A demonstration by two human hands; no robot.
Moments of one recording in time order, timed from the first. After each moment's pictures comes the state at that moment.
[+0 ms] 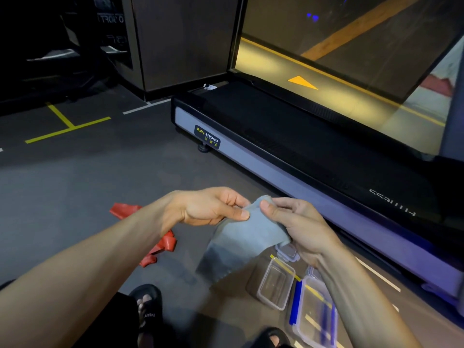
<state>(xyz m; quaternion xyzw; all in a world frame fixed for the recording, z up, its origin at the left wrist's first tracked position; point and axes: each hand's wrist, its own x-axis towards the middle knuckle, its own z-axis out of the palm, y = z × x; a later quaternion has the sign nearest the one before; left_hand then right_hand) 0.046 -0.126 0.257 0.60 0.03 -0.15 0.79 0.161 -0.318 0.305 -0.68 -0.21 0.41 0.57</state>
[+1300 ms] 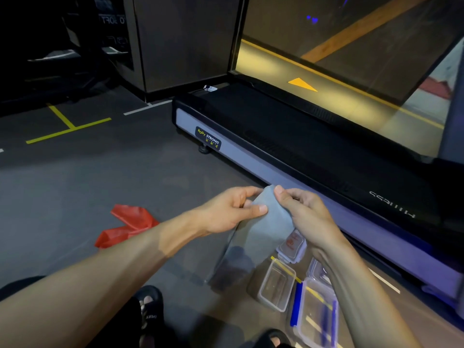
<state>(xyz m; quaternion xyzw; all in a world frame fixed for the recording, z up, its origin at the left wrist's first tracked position) 0.052 -0.162 0.262 0.64 0.05 0.05 0.77 0.170 -0.311 0.312 -0.74 -0.27 0.31 0.53</state>
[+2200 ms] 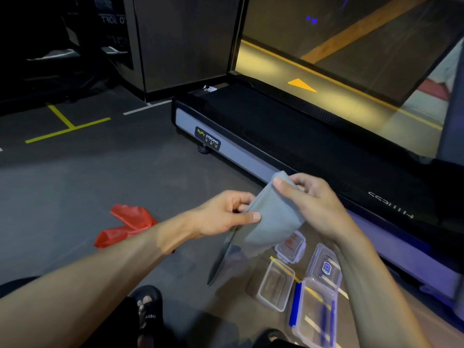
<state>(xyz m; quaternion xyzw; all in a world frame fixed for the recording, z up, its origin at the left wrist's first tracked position) 0.043 -0.155 0.251 0.67 0.04 0.05 0.74 0.177 -0.309 0.341 -0.78 -0.35 0.24 0.47</state>
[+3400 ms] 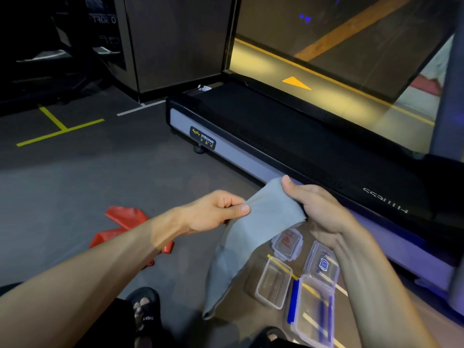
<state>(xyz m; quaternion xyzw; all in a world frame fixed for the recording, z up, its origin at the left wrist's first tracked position) 0.040 -0.147 0.254 0.74 0.03 0.03 0.67 0.188 -0.322 0.339 -0.72 -0.23 0.39 0.52</state>
